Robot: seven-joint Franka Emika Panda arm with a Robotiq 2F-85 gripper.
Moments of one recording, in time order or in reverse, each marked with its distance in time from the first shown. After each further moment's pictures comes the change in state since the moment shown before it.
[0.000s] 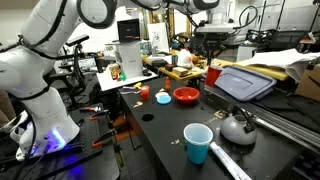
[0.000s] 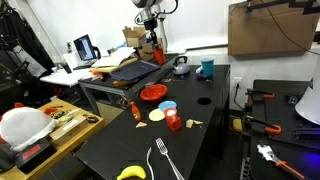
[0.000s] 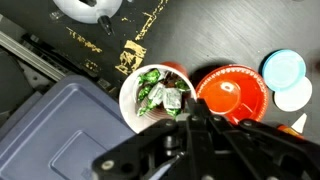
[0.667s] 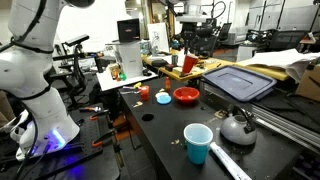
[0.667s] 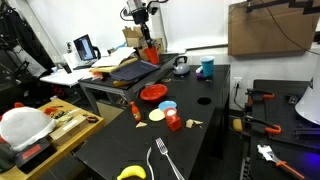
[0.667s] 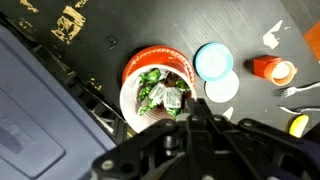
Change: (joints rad) arm 0.069 -0.269 0.107 -0.333 0.000 0.006 0.000
